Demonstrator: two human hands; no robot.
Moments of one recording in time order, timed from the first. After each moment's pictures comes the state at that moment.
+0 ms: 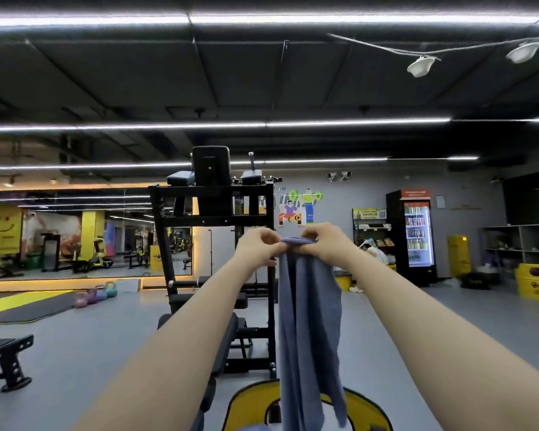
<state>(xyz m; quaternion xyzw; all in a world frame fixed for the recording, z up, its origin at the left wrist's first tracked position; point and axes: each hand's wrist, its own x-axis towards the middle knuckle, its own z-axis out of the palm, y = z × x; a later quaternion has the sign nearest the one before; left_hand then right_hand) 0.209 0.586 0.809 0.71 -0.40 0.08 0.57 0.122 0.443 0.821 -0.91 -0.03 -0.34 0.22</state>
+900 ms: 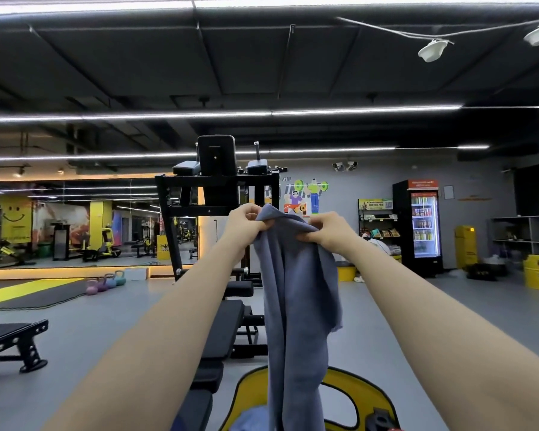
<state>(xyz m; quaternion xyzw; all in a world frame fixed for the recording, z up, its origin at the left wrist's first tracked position) 0.211 0.613 0.816 0.66 -0.36 0.12 0.65 0.127 0.450 0.817 -0.90 -0.01 -0.33 0.28</state>
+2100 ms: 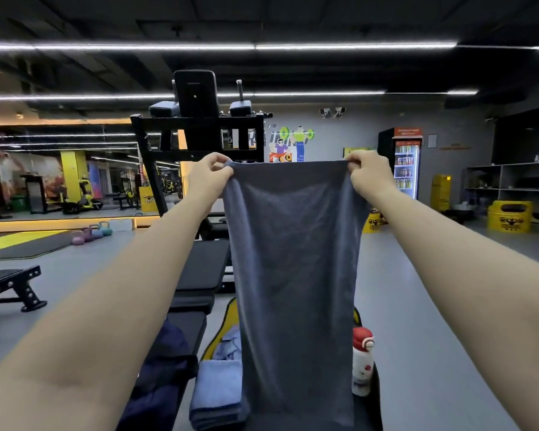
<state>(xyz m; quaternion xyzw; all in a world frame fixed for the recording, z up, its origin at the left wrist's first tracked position) 0.188 0.650 0.765 0.68 -0.30 0.18 0.64 0.054 0.414 0.768 -0.83 0.15 -0.50 0.20</state>
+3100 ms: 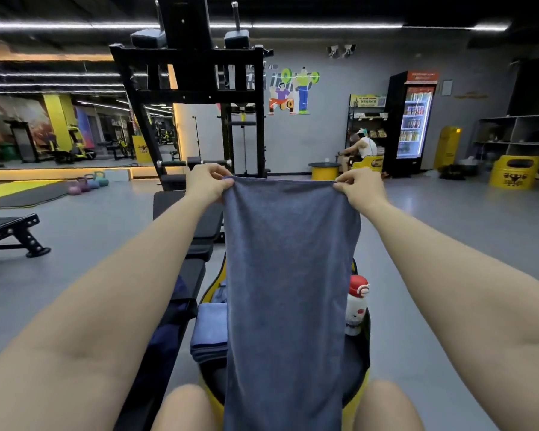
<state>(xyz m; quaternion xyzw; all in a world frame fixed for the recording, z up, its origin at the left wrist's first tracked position) 0.227 0.638 0.664 0.80 -0.26 0.12 0.53 0.098 0.385 0.647 -0.87 0.21 -0.37 0.25</state>
